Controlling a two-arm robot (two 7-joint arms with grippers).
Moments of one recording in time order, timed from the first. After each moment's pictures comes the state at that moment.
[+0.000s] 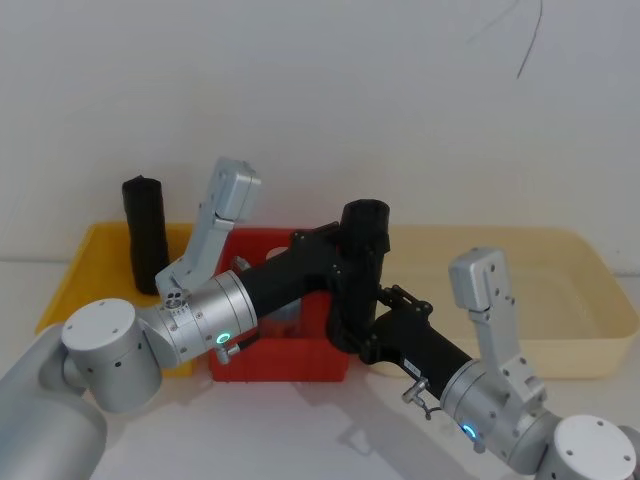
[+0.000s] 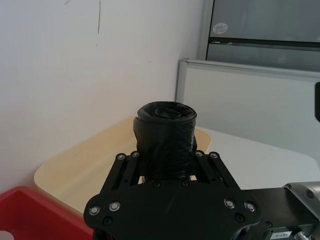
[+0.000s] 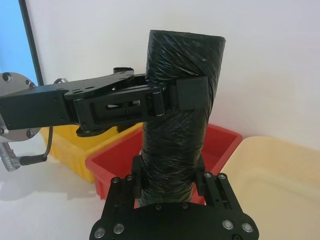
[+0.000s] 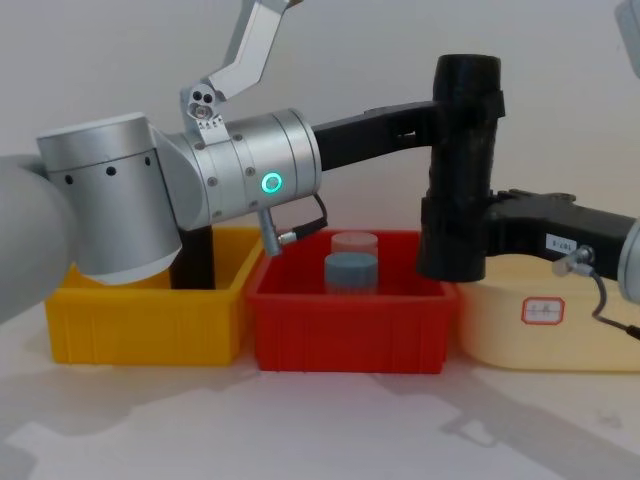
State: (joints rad) left arm -0.74 0.07 0.51 -1.00 -0.55 -0.06 -0.79; right arm 0.29 0.27 -0.34 -1.49 0.28 0.05 0.34
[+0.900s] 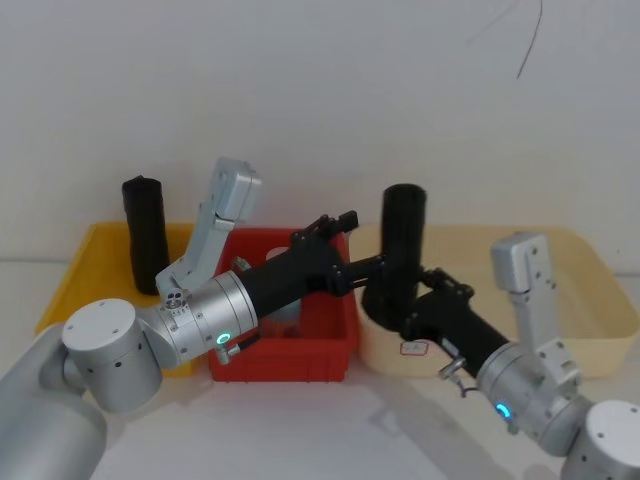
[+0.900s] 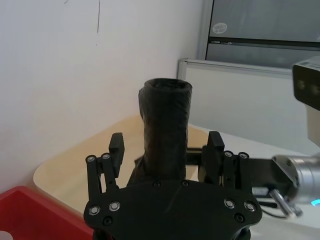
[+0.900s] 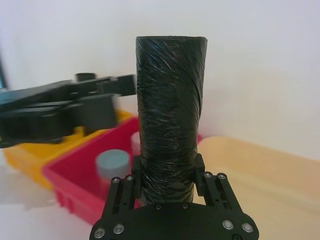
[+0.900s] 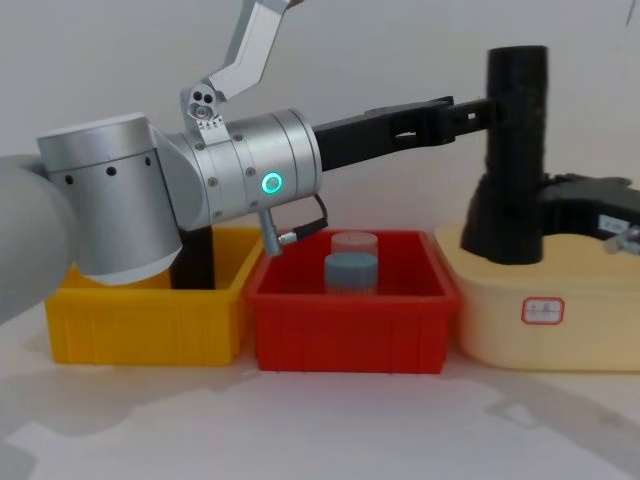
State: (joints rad) left arm -0.74 0.07 0.51 -1.00 -0.55 -0.06 -0.79; right arm 0.31 0.29 -0.28 -1.46 0.29 0.04 0.30
